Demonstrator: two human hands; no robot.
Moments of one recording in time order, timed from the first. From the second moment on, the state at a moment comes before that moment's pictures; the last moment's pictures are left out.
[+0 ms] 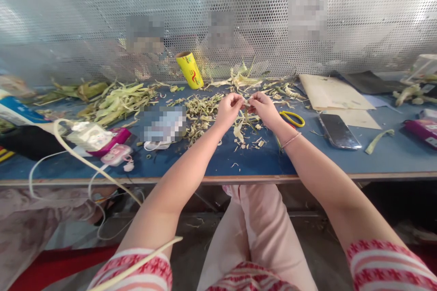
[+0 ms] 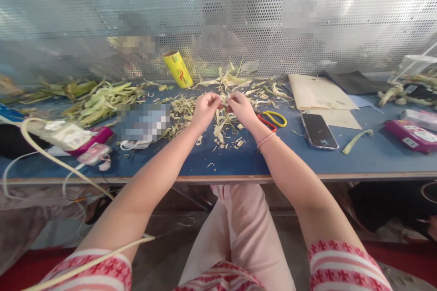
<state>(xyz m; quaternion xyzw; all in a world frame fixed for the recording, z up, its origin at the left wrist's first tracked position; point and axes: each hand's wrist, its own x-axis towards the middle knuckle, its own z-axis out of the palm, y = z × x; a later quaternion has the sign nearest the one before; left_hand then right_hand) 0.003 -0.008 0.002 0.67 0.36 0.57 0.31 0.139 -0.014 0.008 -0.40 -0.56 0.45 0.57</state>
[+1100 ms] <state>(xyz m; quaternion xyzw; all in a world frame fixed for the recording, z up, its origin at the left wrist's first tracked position) 0.005 -0.011 0.001 0.66 0.36 0.52 0.40 0.153 -0.021 0.020 -0.44 -0.56 0.43 0.55</state>
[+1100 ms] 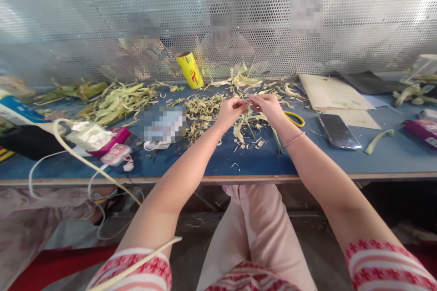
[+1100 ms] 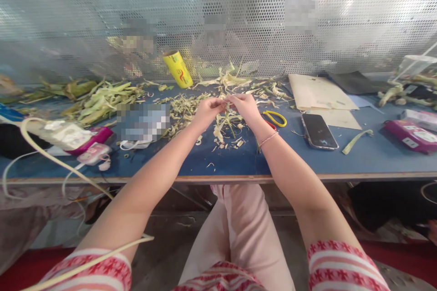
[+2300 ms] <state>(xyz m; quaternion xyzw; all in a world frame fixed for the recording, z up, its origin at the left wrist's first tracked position) 0.012 -0.011 0.000 0.60 0.37 0.55 0.44 0.152 -0.007 0.005 -0.41 -0.59 0.38 0.59</state>
